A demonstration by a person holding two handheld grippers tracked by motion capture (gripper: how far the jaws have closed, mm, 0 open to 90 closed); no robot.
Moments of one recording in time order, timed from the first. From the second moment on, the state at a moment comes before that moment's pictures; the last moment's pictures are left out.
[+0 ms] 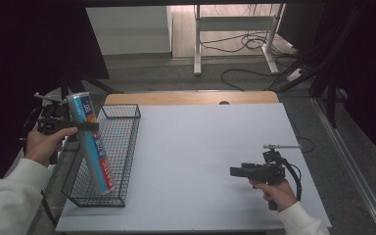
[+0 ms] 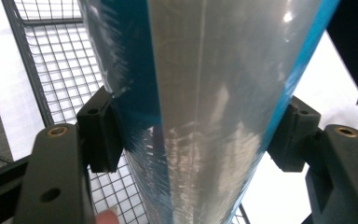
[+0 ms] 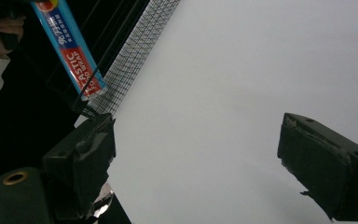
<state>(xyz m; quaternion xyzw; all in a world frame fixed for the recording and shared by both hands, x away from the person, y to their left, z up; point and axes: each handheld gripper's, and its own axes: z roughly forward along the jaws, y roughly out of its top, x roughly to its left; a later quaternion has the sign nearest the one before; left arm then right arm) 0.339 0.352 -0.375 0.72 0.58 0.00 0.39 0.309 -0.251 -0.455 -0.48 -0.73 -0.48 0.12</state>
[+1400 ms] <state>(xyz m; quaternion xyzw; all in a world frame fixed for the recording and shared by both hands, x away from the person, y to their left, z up) 0.424 0.316 -0.458 0.68 0.66 -0.02 0.33 0.312 -0.254 -0.458 -0.48 -0.72 -0.48 0.11</state>
